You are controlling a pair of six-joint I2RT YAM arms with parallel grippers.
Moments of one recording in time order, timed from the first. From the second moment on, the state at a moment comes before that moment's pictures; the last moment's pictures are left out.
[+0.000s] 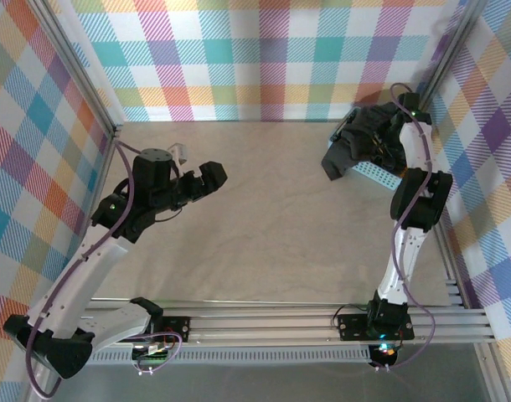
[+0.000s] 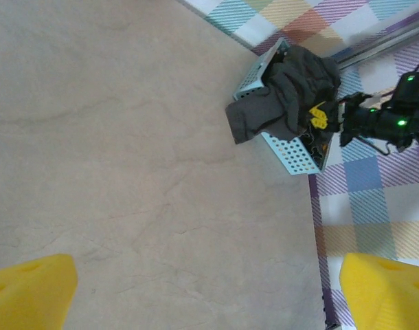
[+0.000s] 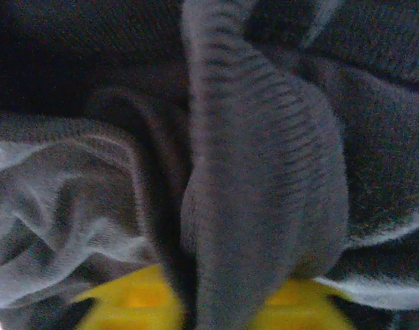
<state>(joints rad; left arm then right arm) -0.48 1.10 1.25 -0.72 0.16 -0.81 -0.16 2.29 2.18 -0.91 -0.08 0.77</state>
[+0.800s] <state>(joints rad) -0.48 1.21 1.36 -0.83 -0.03 -0.81 0.41 1.55 2.19 -0.60 0.04 0.40</state>
